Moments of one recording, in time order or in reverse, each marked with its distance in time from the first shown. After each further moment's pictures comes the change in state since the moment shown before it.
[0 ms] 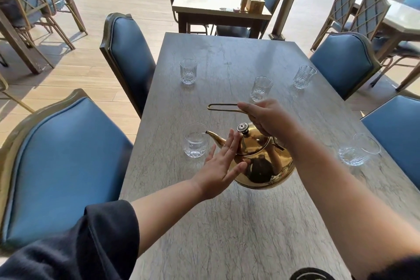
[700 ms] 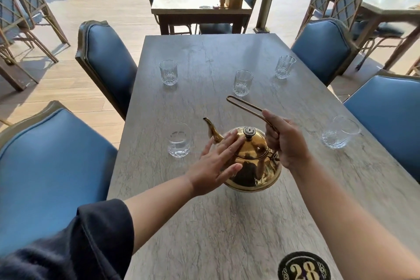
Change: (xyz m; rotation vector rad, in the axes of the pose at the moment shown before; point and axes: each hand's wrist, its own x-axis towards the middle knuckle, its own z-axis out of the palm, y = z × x) left_hand 0.011 0.019 0.006 0.188 -0.054 0.193; right_hand -0.058 0.065 -0.028 0.631 0.241 0.037
